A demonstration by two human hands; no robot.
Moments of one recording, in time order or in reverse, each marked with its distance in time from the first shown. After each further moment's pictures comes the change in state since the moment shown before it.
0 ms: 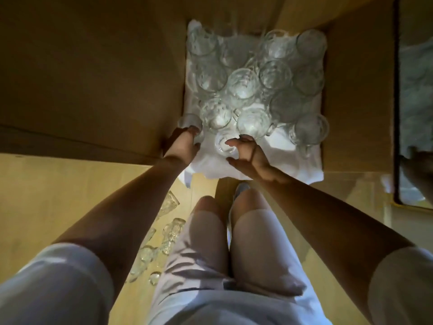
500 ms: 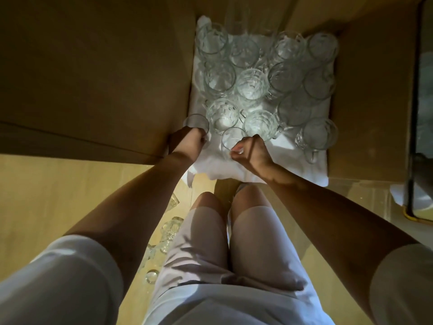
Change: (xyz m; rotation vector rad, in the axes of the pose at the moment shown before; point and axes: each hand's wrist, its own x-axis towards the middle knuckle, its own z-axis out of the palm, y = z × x) left_hand 0.013 0.001 0.005 -0.070 -0.077 0.009; right_hand 0.014 -0.012 -0.004 0.043 0.008 0.060
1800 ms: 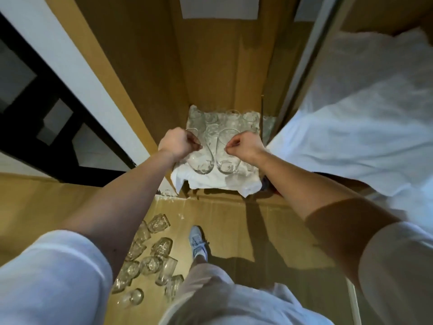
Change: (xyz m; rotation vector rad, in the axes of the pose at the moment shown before) left_hand -0.347 0.195 -0.092 0.009 0.343 0.090; right_hand -0.346 -0.051 -0.194 0.137 0.257 -0.134
